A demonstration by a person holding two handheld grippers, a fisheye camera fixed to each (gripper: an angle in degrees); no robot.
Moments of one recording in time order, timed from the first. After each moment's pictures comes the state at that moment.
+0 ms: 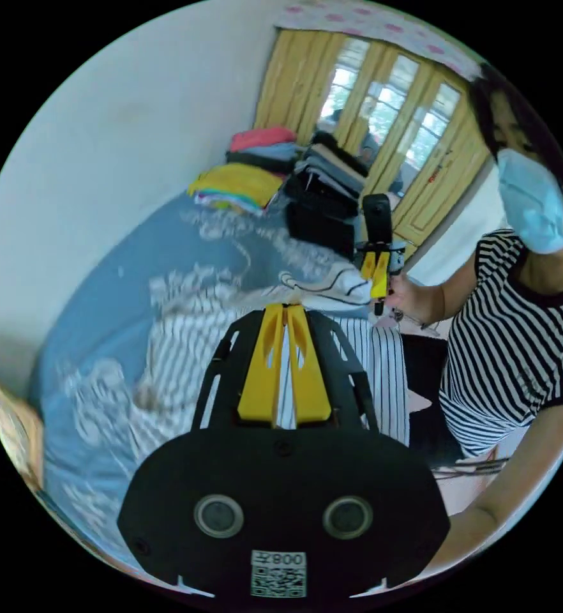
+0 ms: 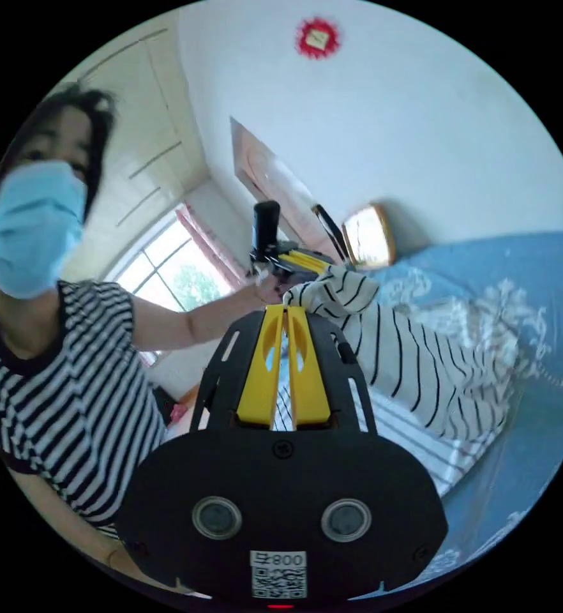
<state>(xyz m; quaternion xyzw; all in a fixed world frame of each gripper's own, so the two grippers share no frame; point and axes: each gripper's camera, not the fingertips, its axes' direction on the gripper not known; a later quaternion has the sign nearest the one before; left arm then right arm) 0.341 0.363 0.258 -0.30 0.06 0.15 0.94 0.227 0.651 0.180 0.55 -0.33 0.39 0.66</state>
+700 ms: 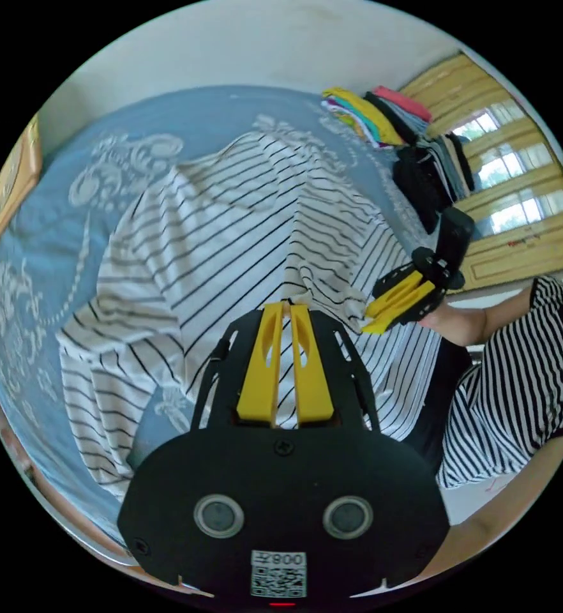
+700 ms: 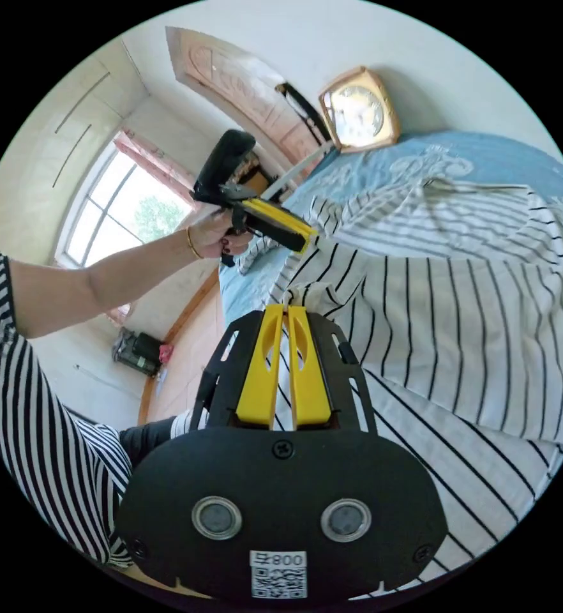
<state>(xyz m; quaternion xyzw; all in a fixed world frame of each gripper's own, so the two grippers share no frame) 0.184 0.439 -0.009 -0.58 -0.10 -0.15 0.80 0.190 0.342 0.312 0.35 -0.40 0.35 0.77</state>
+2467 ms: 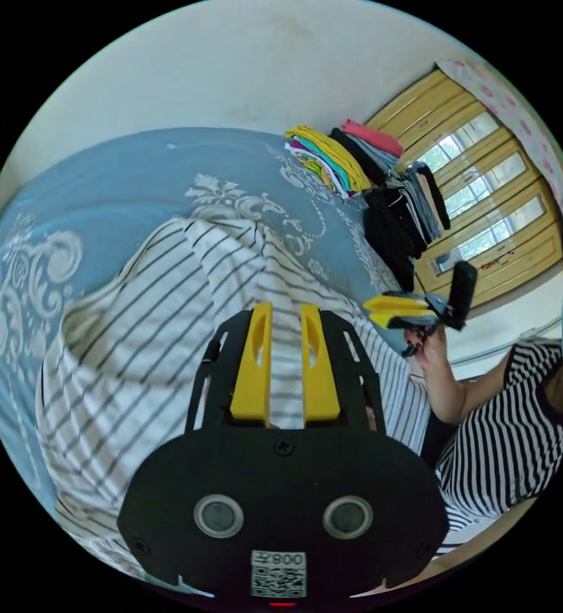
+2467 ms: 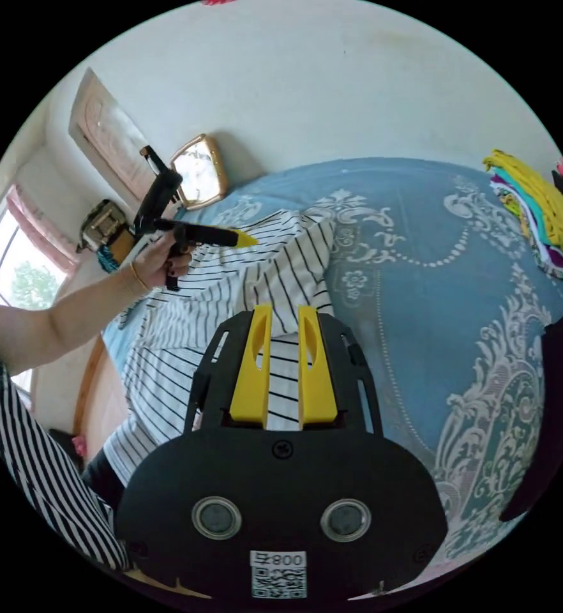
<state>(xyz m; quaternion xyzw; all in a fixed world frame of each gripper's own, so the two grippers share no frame) 0.057 0.502 0.183 -0.49 -0.04 -0.15 0.86 0.174 0.526 0.262 0.24 0.05 0.60 0.76</state>
